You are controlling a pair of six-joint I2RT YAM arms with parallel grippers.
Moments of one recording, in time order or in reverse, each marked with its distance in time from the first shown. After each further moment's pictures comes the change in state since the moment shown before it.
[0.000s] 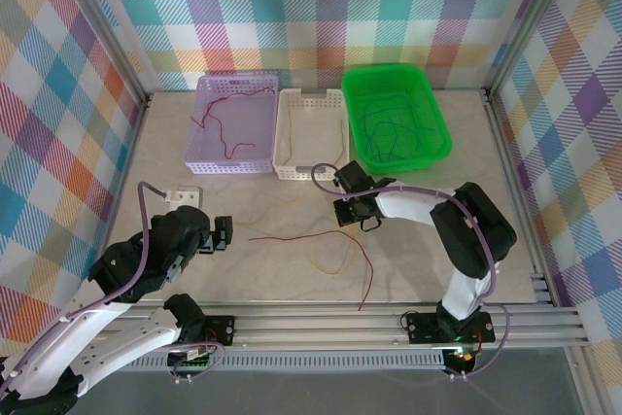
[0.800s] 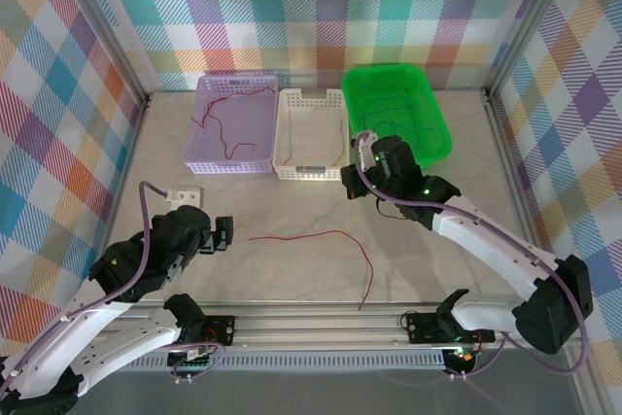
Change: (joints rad) left arm 0.002 0.003 0.000 0.000 0.011 0.003; right arm 0.001 -0.544 0.069 -0.031 -0.068 0.000
